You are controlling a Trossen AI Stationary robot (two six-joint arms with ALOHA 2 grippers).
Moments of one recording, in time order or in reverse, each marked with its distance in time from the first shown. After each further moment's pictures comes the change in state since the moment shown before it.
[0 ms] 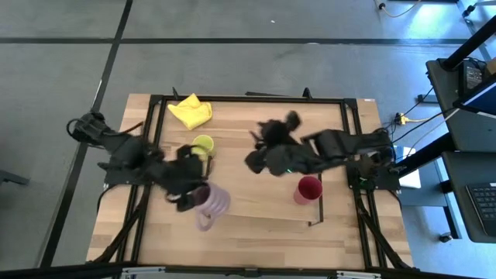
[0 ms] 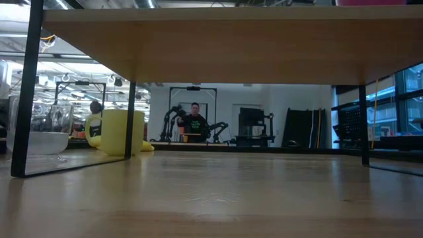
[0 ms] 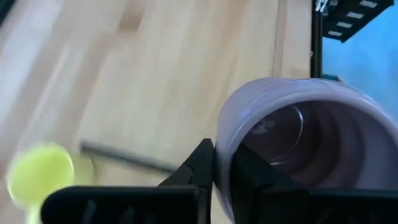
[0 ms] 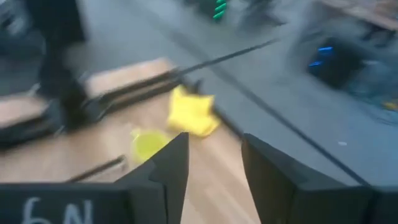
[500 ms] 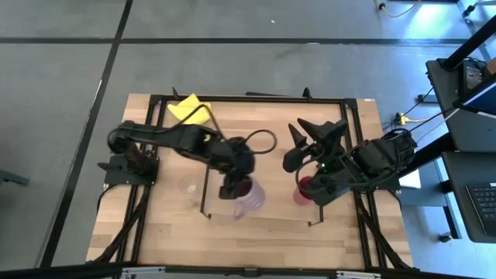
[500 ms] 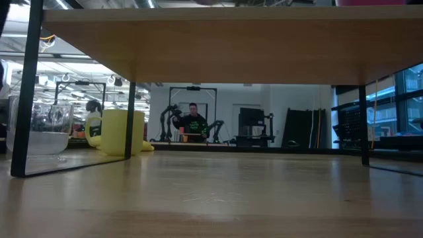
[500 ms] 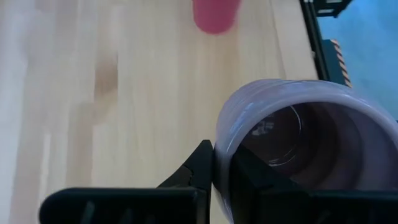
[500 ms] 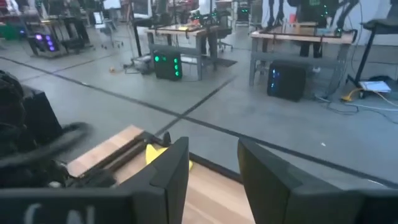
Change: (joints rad) left arm 0.321 0.396 0.370 0.048 0.305 0.529; right arm 0.214 -0.127 -0.014 -0.400 0.413 0.615
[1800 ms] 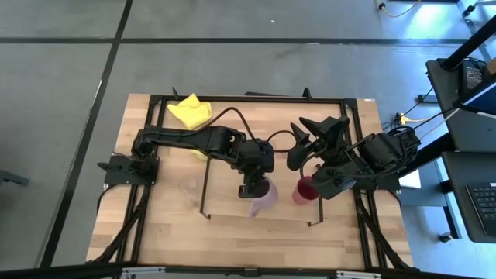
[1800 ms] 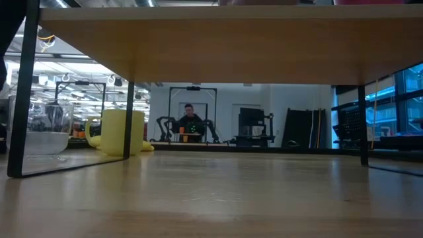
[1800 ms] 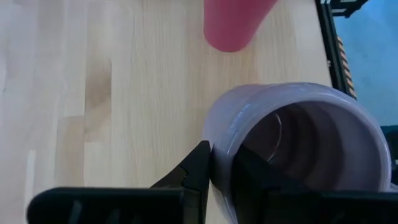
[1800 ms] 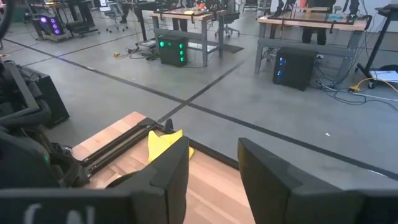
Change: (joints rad) left arm 0.062 0.229 0.215 -0.035 0.055 0.026; right arm -0.008 -0.032 0.000 -0.005 -0.084 -0.042
